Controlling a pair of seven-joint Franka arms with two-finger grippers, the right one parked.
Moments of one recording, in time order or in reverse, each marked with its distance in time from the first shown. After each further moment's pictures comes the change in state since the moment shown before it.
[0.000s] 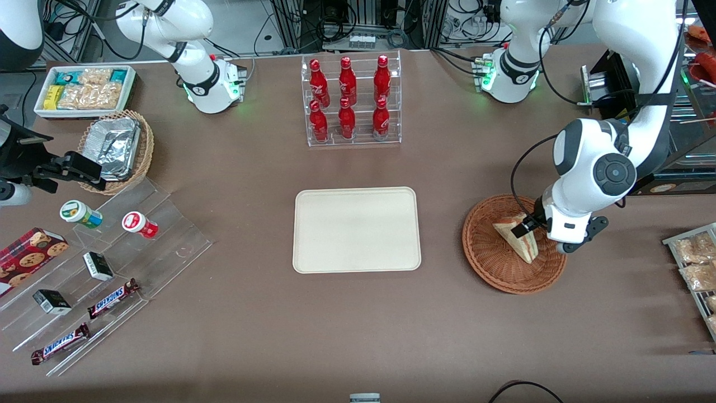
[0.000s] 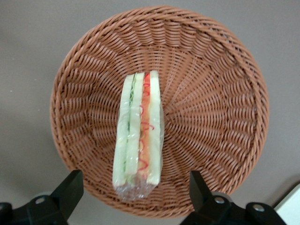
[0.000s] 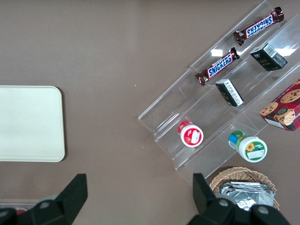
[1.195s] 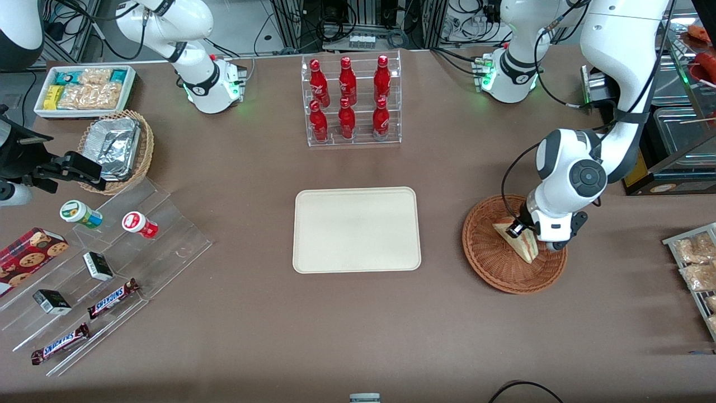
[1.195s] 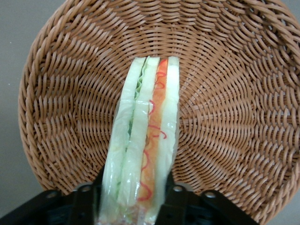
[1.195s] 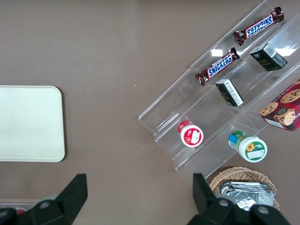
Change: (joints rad) arm -0.006 0.052 -0.002 -0.119 0.000 0.185 -0.170
